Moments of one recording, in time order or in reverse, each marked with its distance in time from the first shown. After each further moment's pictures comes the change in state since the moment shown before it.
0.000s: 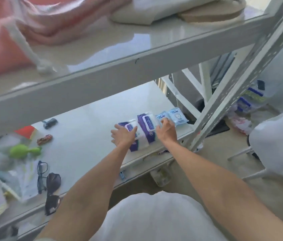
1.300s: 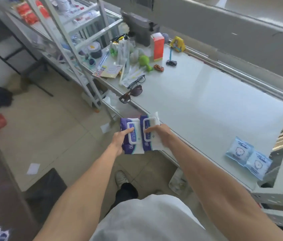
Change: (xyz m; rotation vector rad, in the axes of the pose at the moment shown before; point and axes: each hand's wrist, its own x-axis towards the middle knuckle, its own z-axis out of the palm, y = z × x) left_hand -0.232 -0.214 0.022 -1.558 0.463 -0.607; right_hand -0.151 -0.067 0.047 0.072 -1.427 -0.097
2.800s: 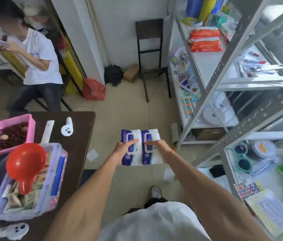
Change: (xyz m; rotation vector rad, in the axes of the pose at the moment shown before) left_hand 0.196 0.292 -0.505 -0.338 0.537 0.064; right_hand 0.320 -0.257 0.613 -0.521 -0.629 0.056
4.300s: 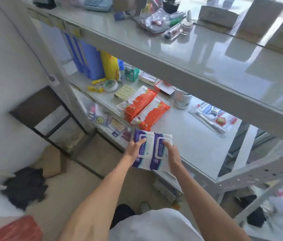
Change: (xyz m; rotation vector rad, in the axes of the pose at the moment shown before) left_hand 0.508 0.522 0.318 0.502 -0.714 0.176; right_hand 0.377 -0.421 -0.242 0.713 0.976 -0.263
